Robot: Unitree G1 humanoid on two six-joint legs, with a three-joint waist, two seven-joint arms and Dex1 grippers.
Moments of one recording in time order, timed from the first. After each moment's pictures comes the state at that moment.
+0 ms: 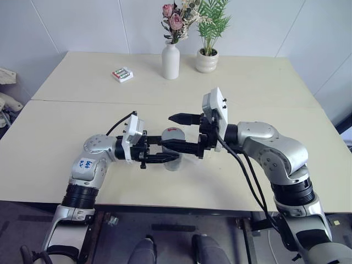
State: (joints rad) left arm -0.62 0.47 -0.03 0.13 -0.47 0.28 -1.27; right arm -0.78 -0.42 0.14 -0.26 0.62 0.78 0.82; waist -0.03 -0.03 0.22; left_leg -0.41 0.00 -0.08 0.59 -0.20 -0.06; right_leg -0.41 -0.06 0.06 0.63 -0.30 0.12
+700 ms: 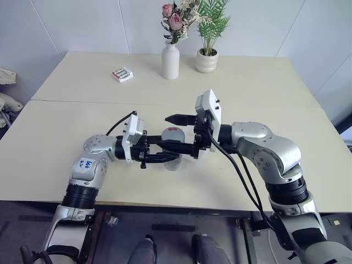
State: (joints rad) left arm -0.62 0.47 -0.03 0.13 -0.47 0.28 -1.27; right arm -0.79 -0.40 0.15 -0.24 0.59 0.79 0.81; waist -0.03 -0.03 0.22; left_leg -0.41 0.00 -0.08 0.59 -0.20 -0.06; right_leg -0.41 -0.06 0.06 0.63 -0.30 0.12
